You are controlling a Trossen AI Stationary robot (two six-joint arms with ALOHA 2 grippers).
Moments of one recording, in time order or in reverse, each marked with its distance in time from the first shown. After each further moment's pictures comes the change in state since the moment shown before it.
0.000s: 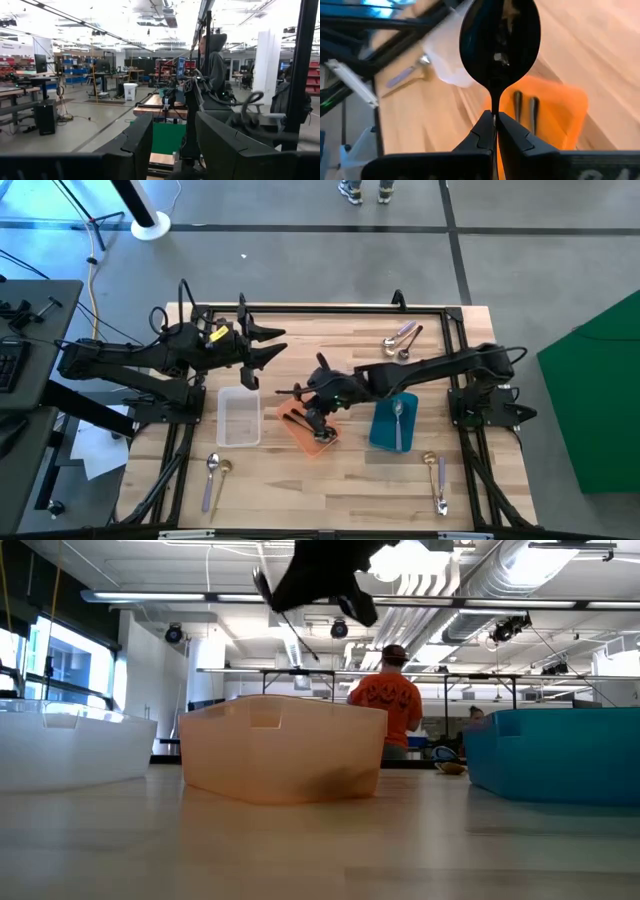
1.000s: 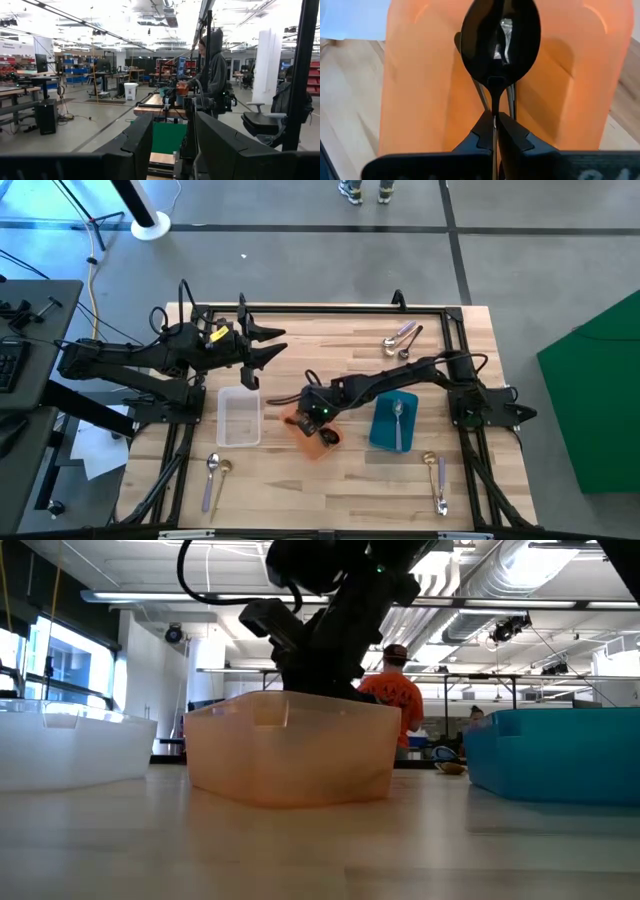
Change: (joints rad) left arm 0.000 0.000 0.000 -0.001 -0.006 0.000; right arm -0.049 0.263 -0.001 -0.021 -0.164 0.216
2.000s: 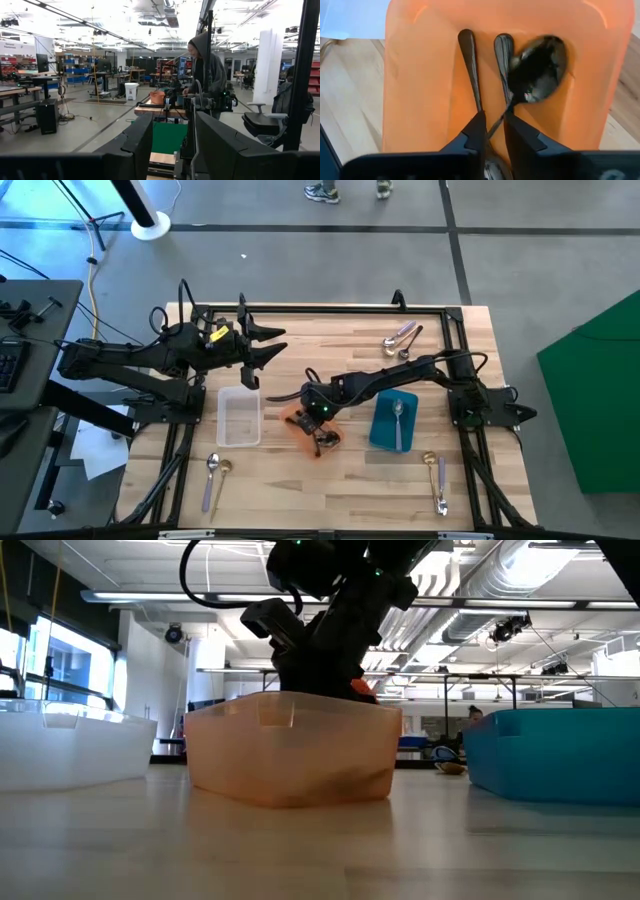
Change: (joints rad) left arm 0.000 0.000 0.000 0.000 -0.002 0.000; right arm -0.013 0.000 0.000 -0.002 -0.043 -0.002
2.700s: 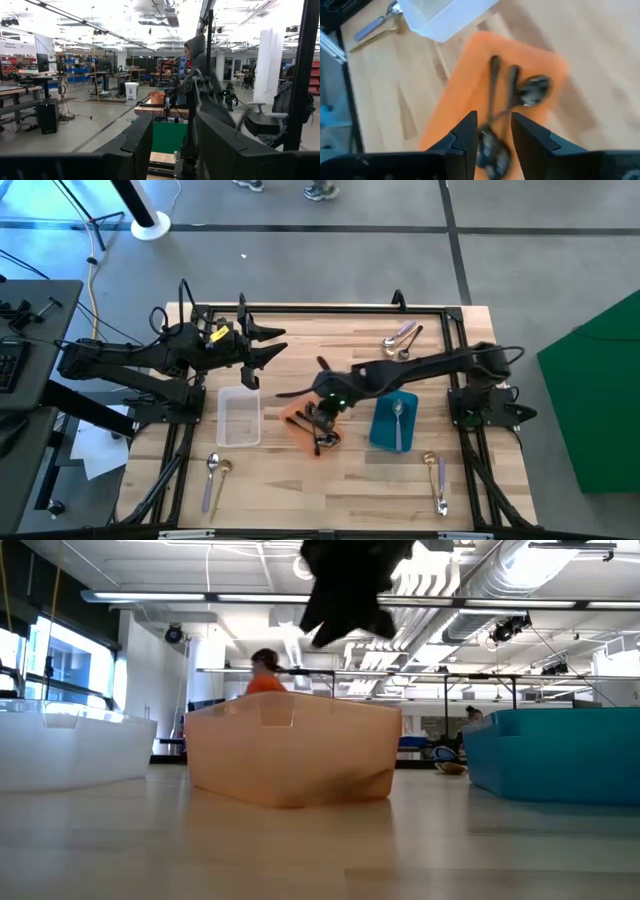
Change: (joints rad) left arm 0.000 0.000 0.000 -0.002 -0.002 0.000; right arm 0.034 -0.273 -0.001 -0.166 0.116 -0.310
